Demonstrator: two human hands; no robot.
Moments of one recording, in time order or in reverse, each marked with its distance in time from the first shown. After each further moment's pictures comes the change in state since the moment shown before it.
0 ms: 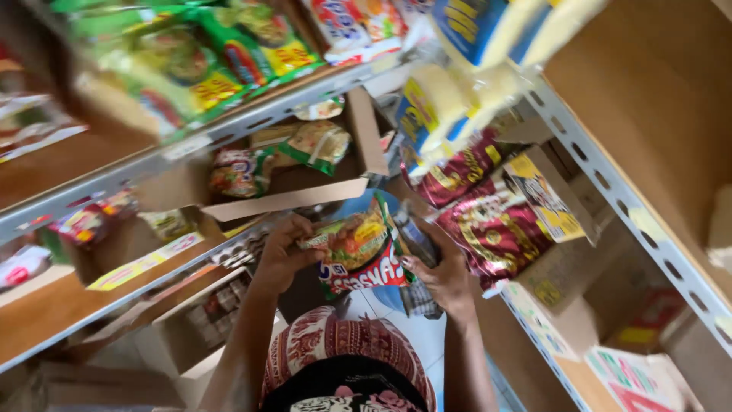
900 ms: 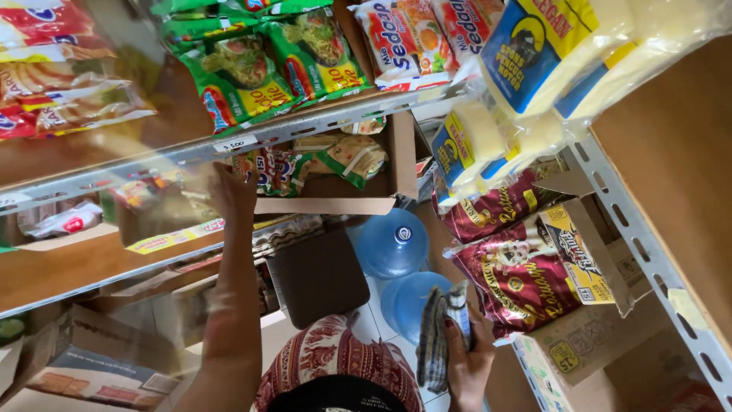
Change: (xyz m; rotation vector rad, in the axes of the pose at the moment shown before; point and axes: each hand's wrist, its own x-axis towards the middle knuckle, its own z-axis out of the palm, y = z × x) left_hand 0.083 0.027 -0.161 1.470 1.117 -0.266; right_hand -0.085 0.074 -0.023 0.141 0.197 0.166
